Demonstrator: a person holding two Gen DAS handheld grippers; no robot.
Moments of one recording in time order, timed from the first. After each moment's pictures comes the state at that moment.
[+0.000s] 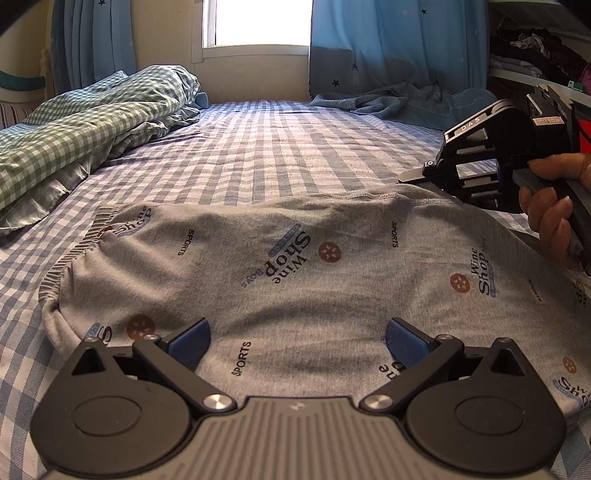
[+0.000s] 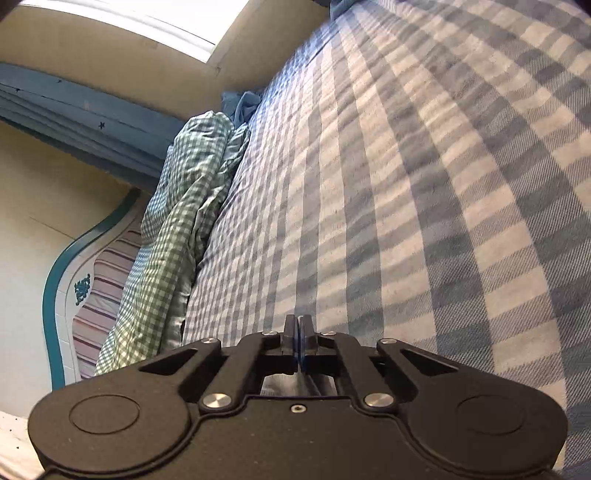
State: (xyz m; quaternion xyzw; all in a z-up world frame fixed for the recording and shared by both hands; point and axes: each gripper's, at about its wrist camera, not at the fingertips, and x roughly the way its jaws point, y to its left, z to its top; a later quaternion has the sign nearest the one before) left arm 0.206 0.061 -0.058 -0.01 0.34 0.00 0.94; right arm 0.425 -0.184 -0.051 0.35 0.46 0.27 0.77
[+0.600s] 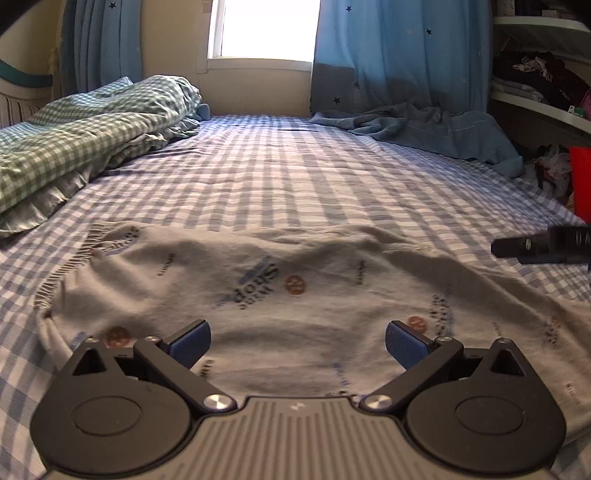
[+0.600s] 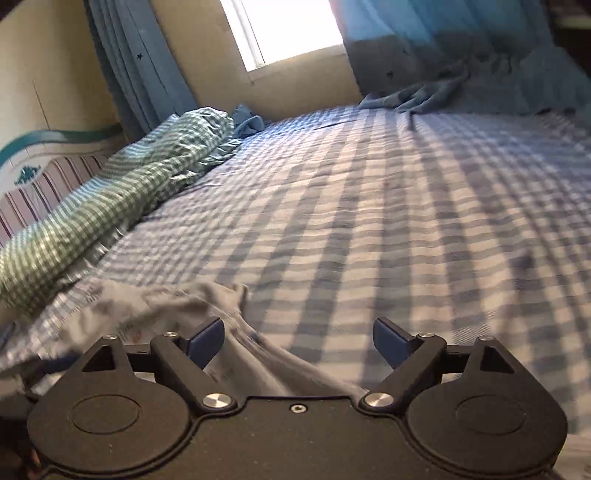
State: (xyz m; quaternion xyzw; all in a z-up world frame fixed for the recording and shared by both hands) left arm 0.206 0.035 -0.033 -0.05 0.32 0.00 0.94; right arm 0.294 -0.230 -0.007 0.06 0.35 0.20 0.91
